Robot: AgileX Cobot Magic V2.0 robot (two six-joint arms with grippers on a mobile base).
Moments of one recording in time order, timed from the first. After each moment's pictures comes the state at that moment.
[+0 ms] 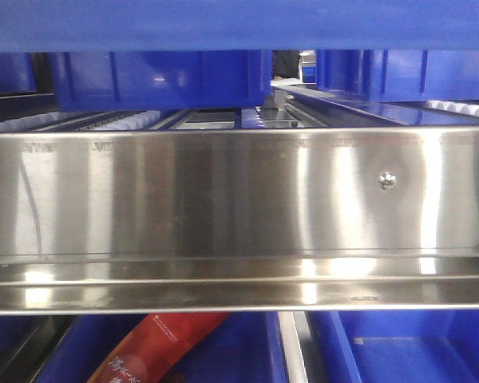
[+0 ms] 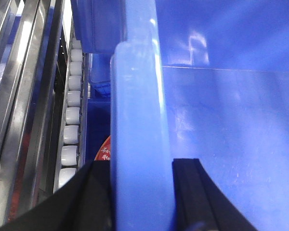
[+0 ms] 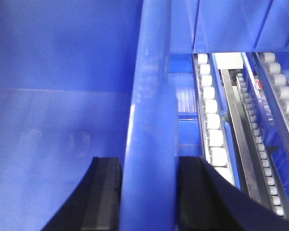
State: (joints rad) left arm -0.19 1.21 -1.65 0.05 1.23 -0.26; right arm 0.22 1.13 -1.52 0.02 1.09 0.11
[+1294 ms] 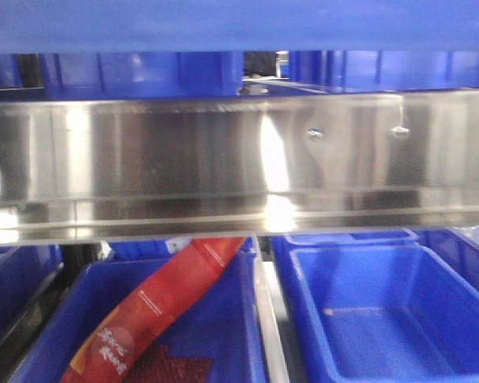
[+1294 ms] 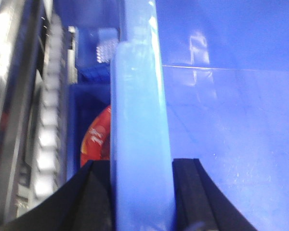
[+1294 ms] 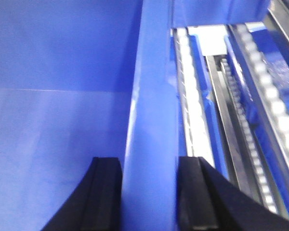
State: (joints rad) left arm -0.19 1.21 -1.65 0.05 1.23 -0.26; right arm 0.22 1.13 -1.52 0.02 1.09 0.11
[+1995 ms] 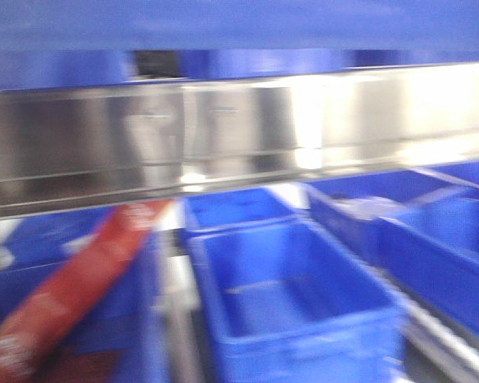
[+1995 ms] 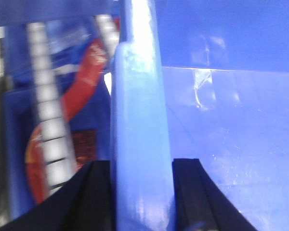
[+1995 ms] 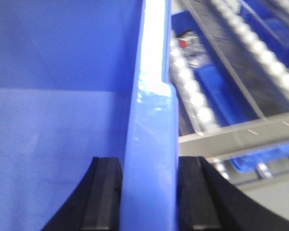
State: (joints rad) left arm -0.19 1.20 -1.65 0.05 1.23 -0.26; right arm 0.22 1.13 -1.52 0.02 1.09 0.11
